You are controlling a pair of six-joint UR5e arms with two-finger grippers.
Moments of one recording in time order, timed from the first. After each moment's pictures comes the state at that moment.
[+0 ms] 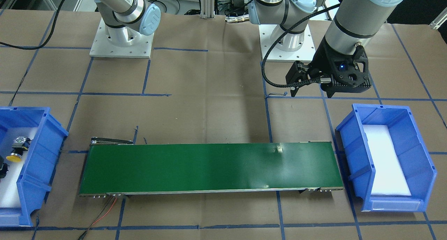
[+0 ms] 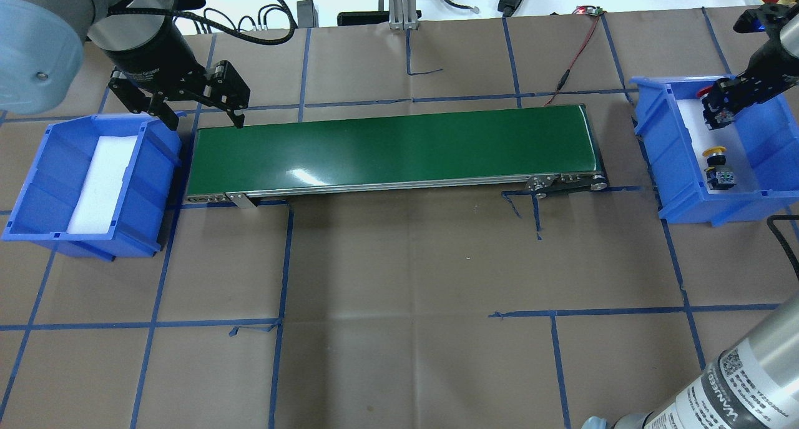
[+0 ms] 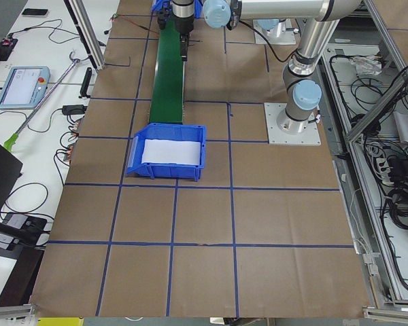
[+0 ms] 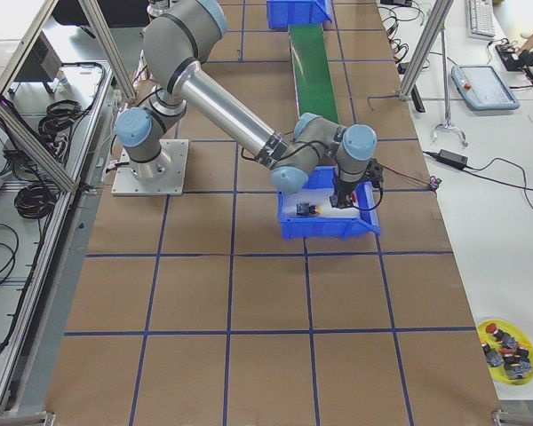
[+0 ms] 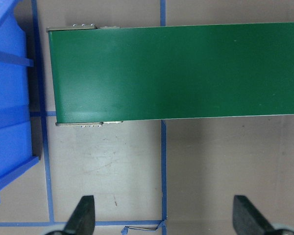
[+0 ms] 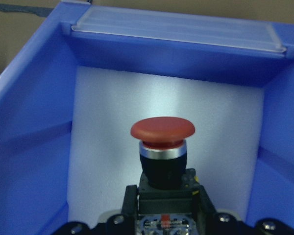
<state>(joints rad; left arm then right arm) -1.53 -1.63 -1.55 -1.52 1.57 0.06 1.03 -1.03 1.46 -1.99 -1.47 -0.67</state>
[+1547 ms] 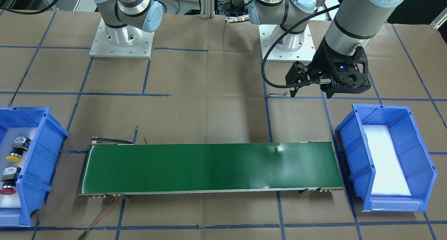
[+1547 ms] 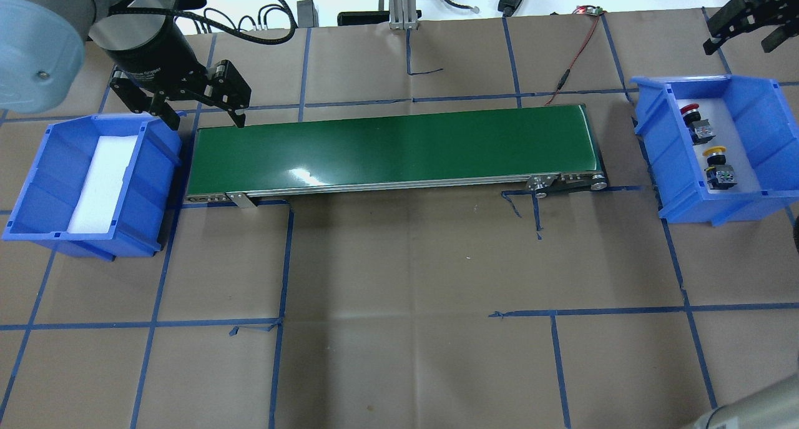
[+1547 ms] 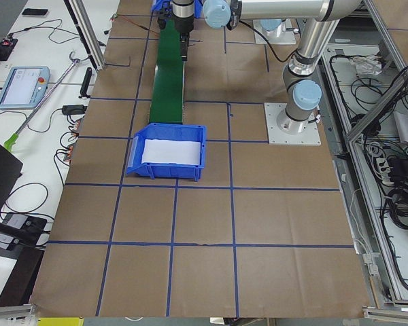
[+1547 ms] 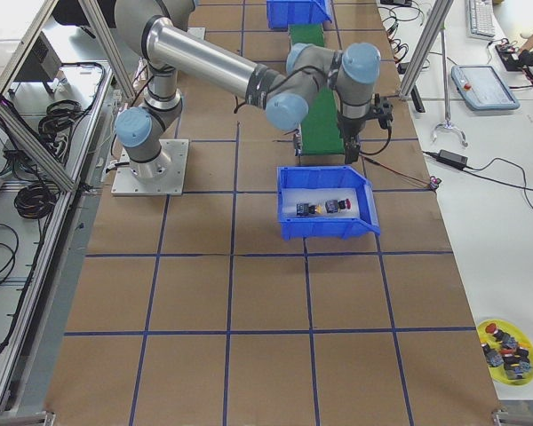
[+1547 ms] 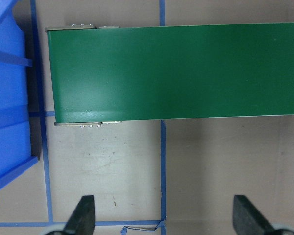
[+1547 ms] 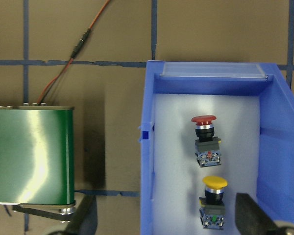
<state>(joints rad) -1.53 -1.63 -1.55 -1.52 1.56 0.06 1.18 -1.31 1.36 -1.72 -1.47 -0.39</state>
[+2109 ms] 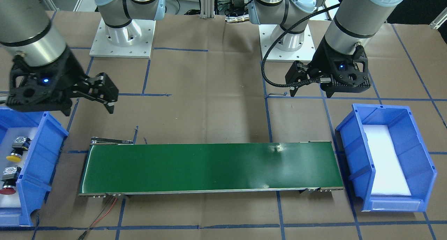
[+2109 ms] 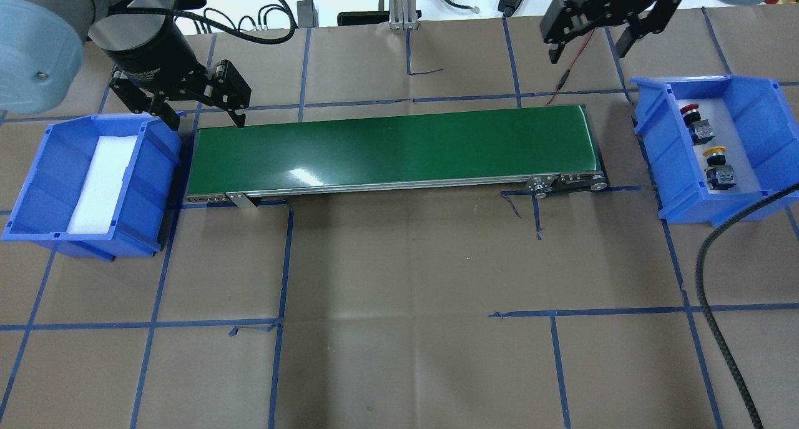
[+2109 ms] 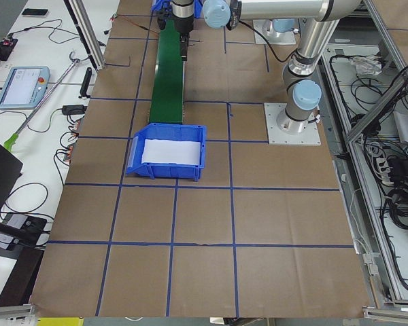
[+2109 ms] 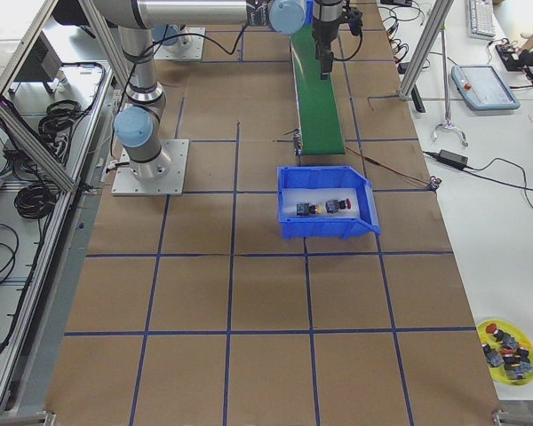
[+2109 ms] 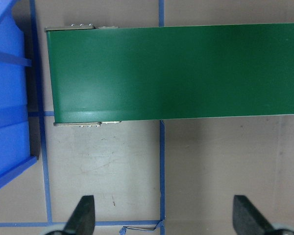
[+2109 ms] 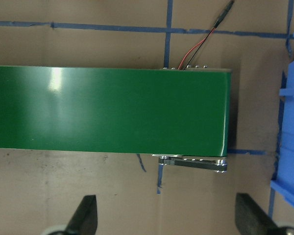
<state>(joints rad) -1.53 -1.63 -1.55 -1.52 1.56 0.06 1.59 -1.39 1.37 -1.61 -1.55 0.00</state>
